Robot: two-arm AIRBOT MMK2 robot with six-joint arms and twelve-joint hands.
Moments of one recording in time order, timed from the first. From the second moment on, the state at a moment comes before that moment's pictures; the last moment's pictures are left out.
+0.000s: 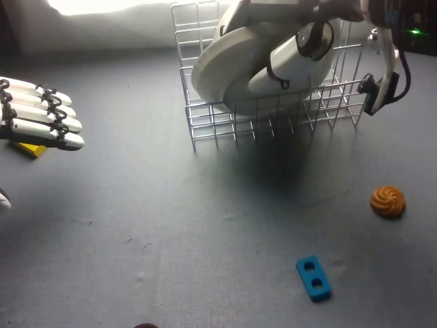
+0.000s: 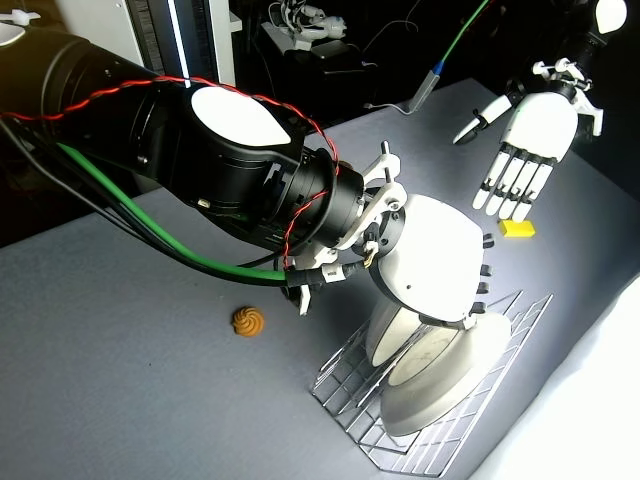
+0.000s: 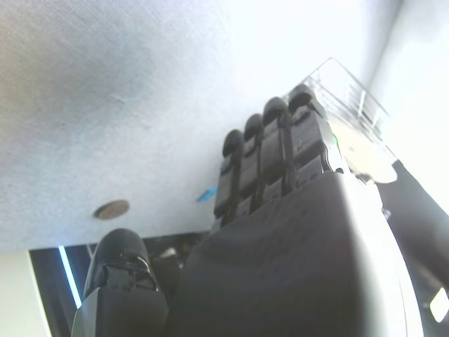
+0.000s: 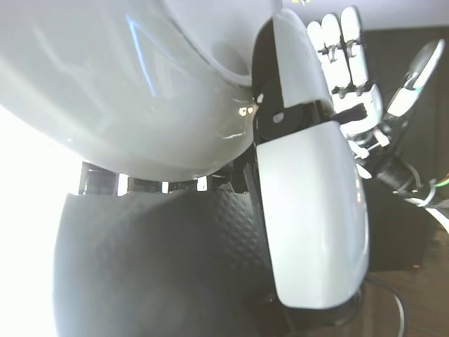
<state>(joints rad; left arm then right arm) 0.68 -0.98 1.78 1.55 -1.07 -0.18 -0.28 -1.30 1.35 -1.68 0.01 1.00</state>
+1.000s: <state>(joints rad) 0.68 -0.98 1.76 1.55 -1.07 -0.18 -0.26 -1.28 1.38 -1.68 0.03 1.14</state>
